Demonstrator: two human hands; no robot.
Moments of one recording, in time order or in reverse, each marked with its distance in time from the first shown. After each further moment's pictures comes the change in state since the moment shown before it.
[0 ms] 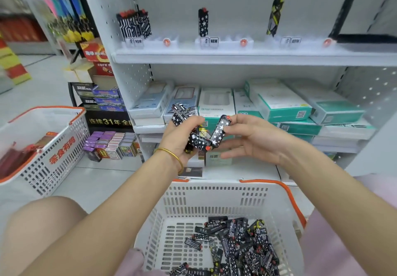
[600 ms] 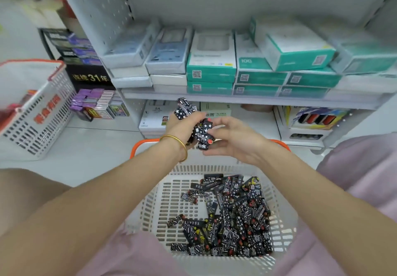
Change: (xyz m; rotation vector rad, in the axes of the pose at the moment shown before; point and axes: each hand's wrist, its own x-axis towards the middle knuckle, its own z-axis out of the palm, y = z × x) left_hand 0.026 -0.096 -0.023 0.195 0.187 -0.187; right_hand 0.025 0.108 -0.007 0.097 0.080 0.183
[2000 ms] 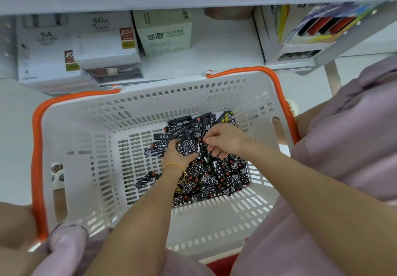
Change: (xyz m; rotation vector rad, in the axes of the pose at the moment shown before) left_hand 0.073 -0.287 -0.017 0.956 -0.191 -0.363; right_hand 0.036 0.156 -0.089 -0.550 0.209 0.551
